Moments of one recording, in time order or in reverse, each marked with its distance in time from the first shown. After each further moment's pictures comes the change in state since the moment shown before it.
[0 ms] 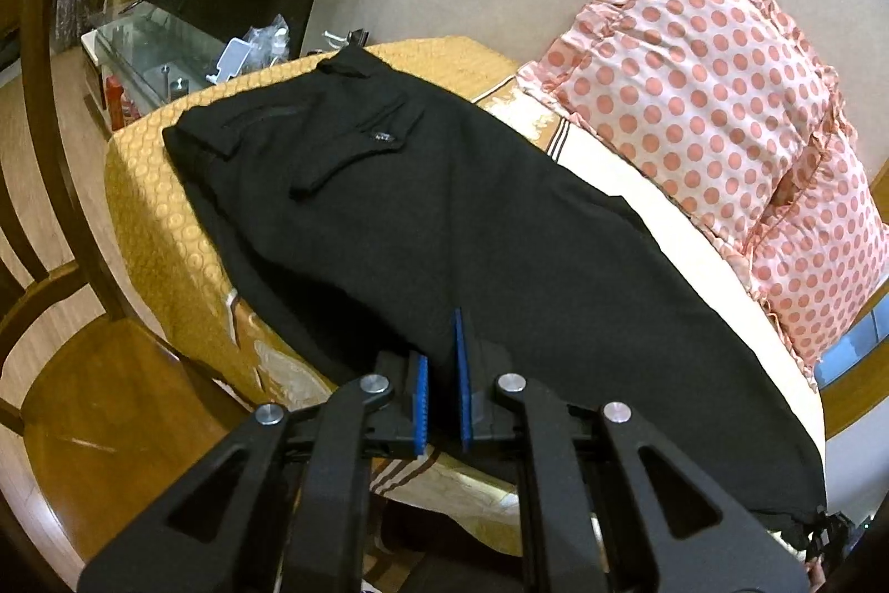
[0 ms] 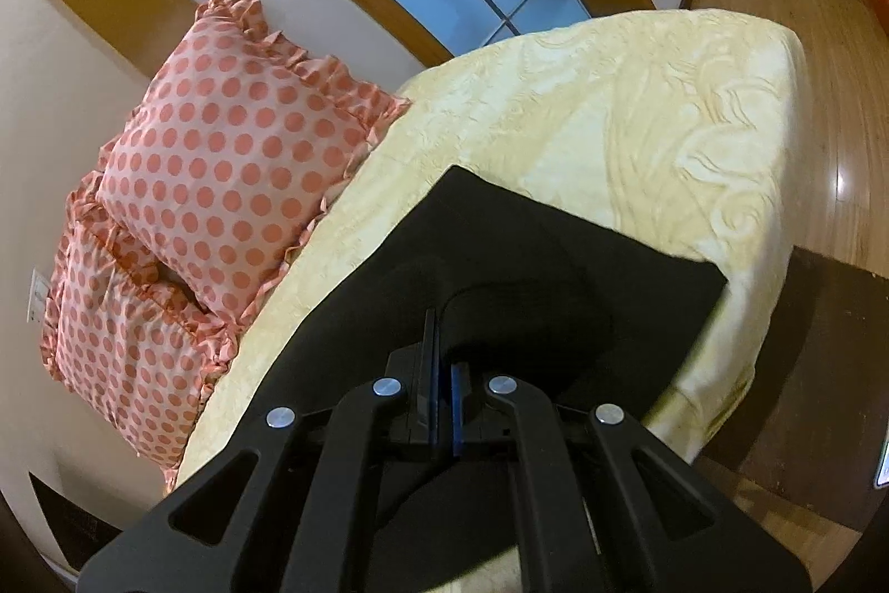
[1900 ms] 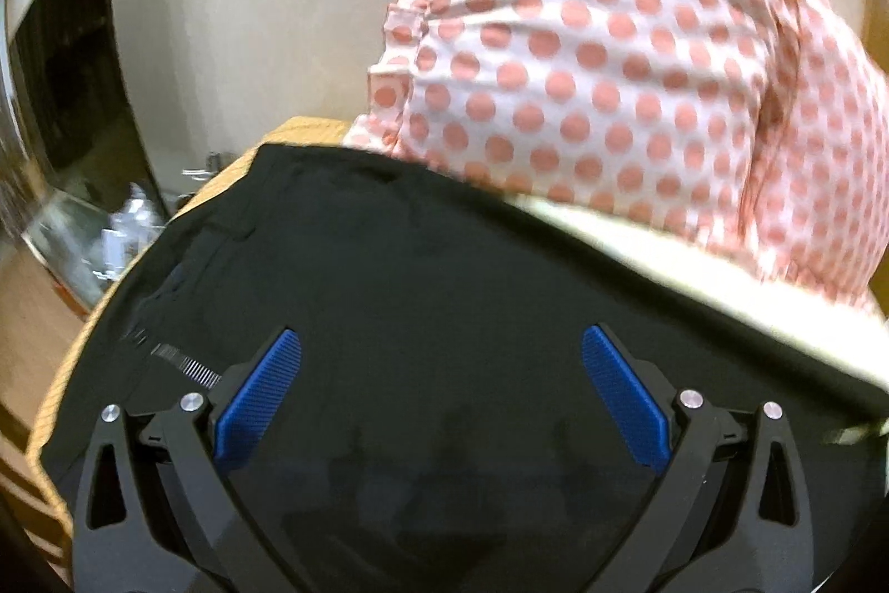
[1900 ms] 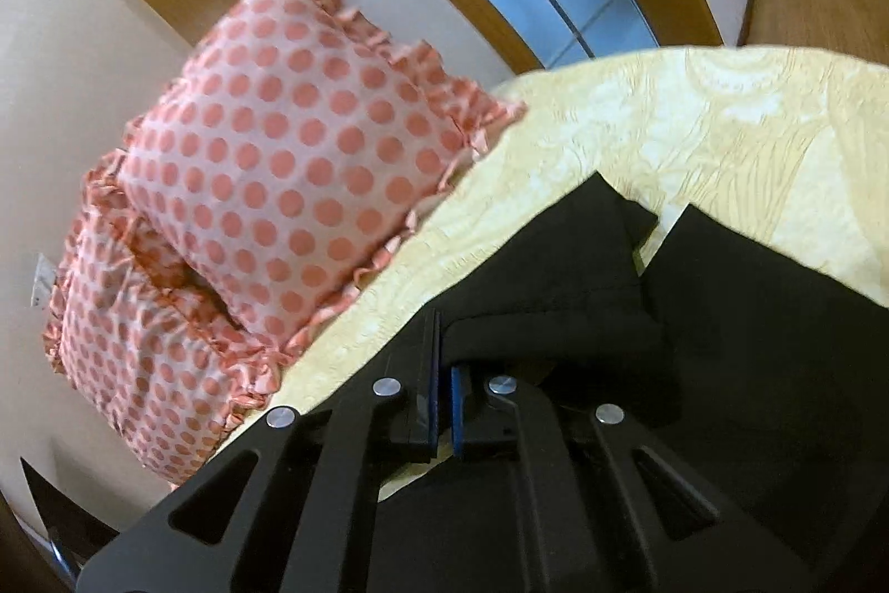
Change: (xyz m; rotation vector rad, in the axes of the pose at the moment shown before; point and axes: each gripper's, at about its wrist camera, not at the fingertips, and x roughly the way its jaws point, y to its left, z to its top) left arm 0.116 -0.213 0.110 0.393 -0.022 0.013; right arm 0.069 0.092 0.013 -0.090 -0.048 0.080
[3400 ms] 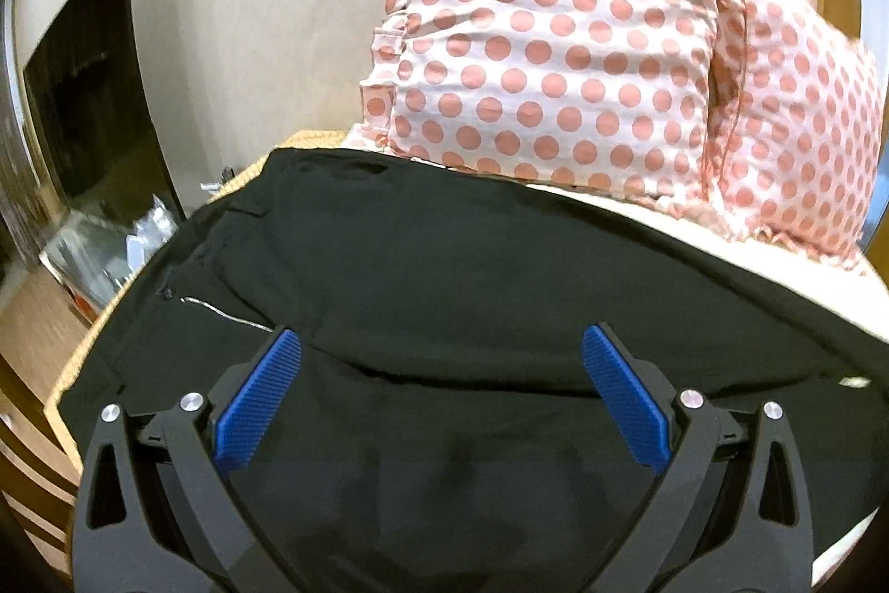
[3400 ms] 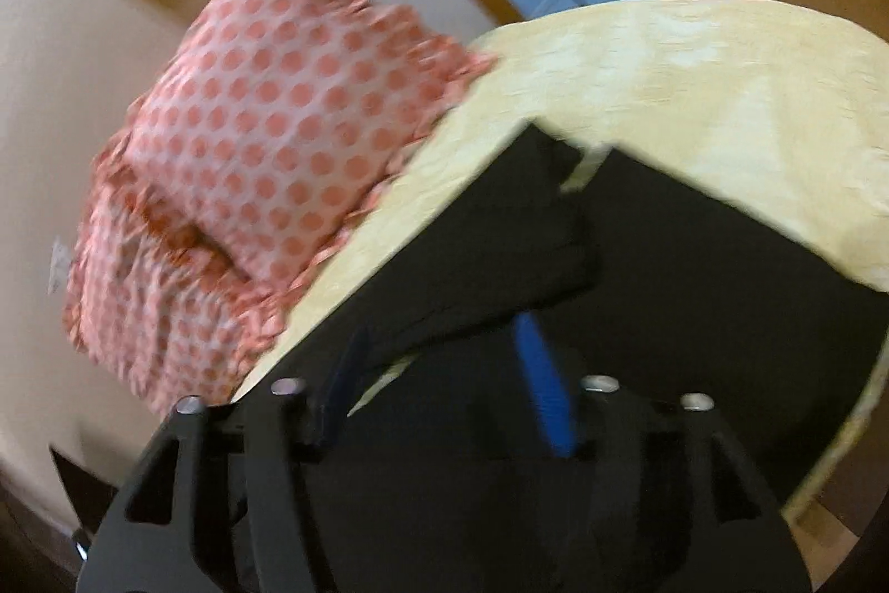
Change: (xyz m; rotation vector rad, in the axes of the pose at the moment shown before) left arm -0.058 -0.038 -0.067 0.089 -0.063 0.068; right arm -0.028 -0.021 -0.009 0.021 0.167 0.036
